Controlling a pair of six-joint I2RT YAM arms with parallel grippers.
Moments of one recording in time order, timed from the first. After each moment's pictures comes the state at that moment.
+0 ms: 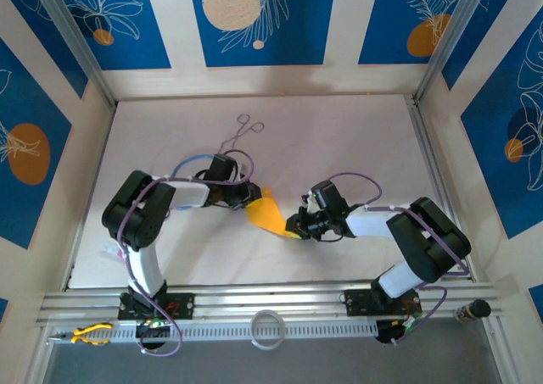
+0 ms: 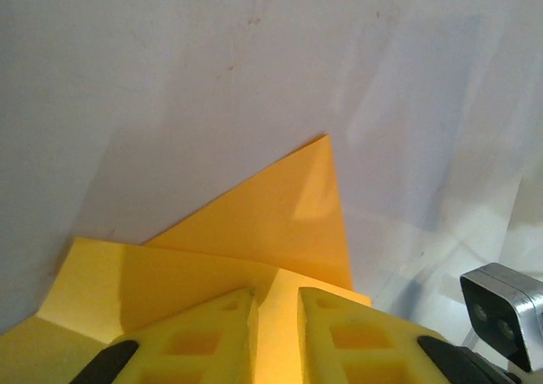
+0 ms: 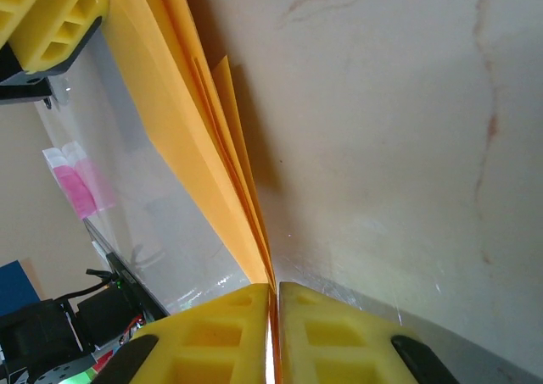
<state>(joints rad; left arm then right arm) -0.49 1.85 0.88 0.07 0.56 -0.87 0.58 1.52 0.50 0.09 -0.62 0.99</state>
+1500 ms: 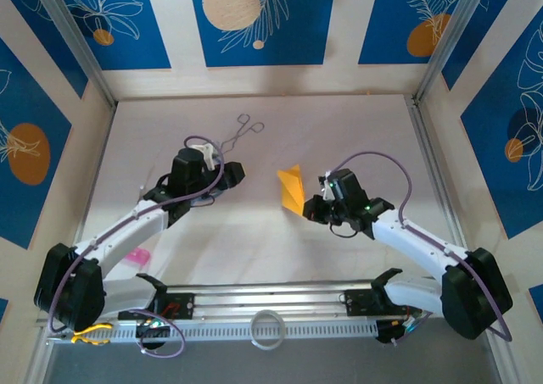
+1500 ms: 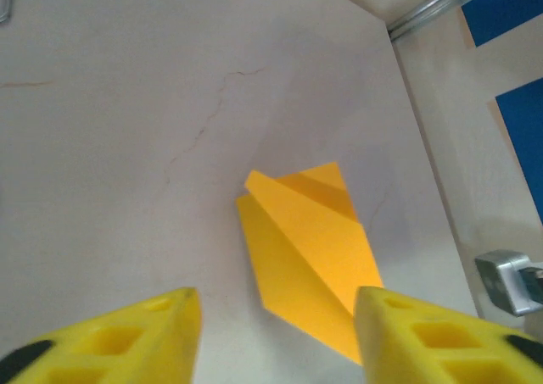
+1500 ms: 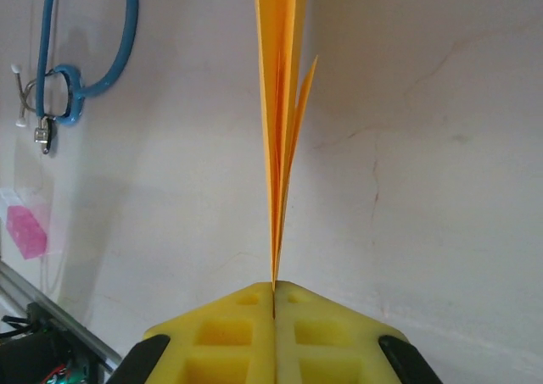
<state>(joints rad) -0.49 1.21 0.75 -0.04 0.25 -0.72 0.54 1.12 0.64 -0.39 -0.30 0.71</state>
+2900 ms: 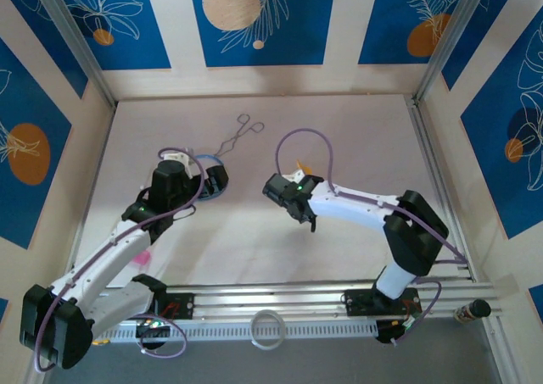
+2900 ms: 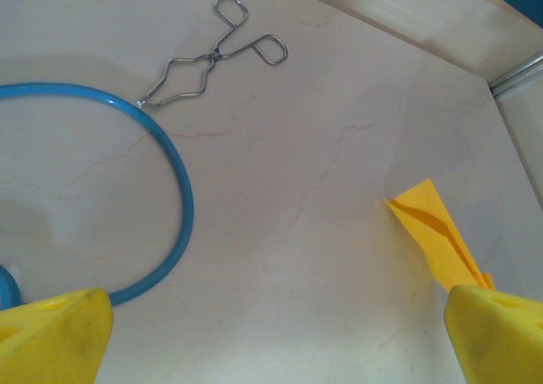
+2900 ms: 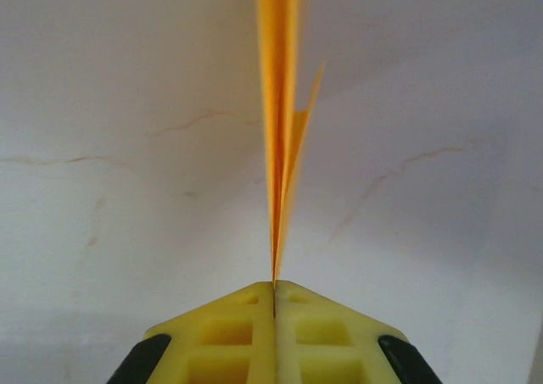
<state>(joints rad) -0.42 0.99 0.67 -0.21 0.01 -0.62 0.91 1.65 1.11 -0.94 0.61 0.41</state>
